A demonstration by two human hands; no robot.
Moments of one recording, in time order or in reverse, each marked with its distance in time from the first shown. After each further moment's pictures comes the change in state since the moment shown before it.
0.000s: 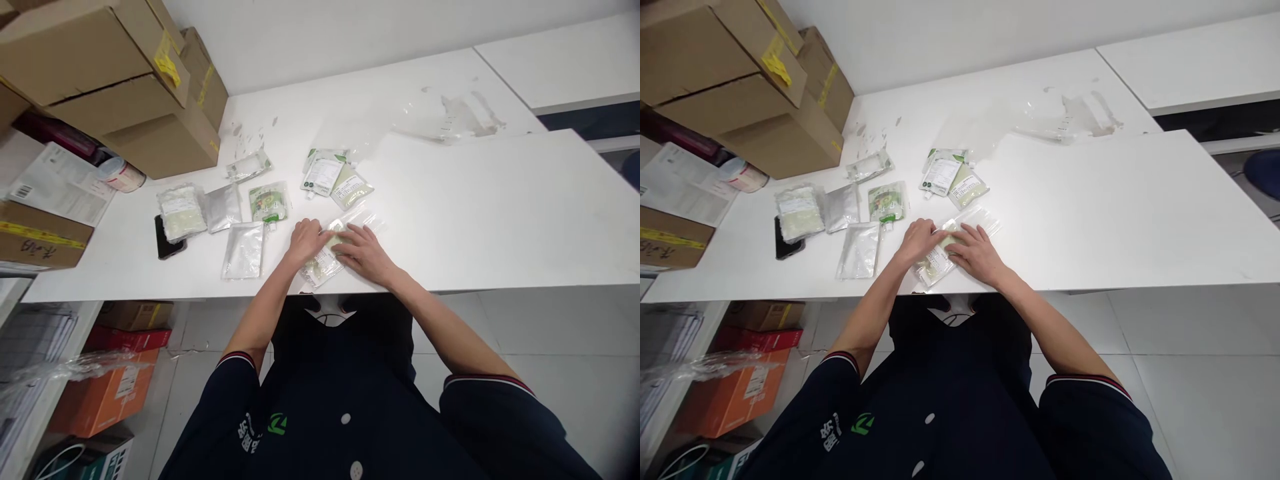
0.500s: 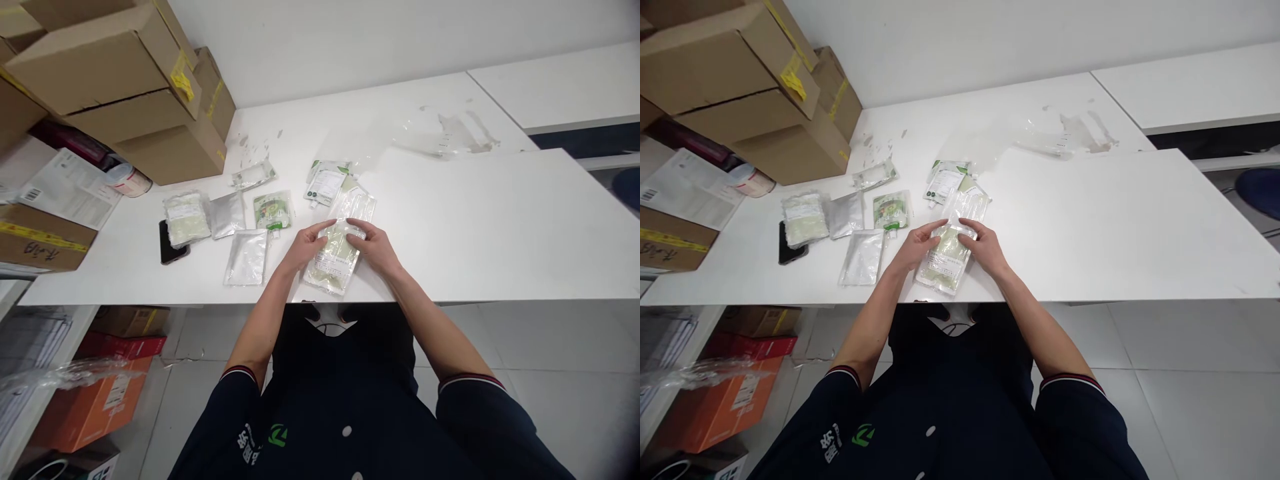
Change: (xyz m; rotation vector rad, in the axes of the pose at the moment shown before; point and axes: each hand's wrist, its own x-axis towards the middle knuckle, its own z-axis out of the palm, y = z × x) left_hand -0.003 -0.023 0.005 -1.136 -0.147 0.233; right_hand 0.033 0.001 -0.018 1.053 0.207 0.567
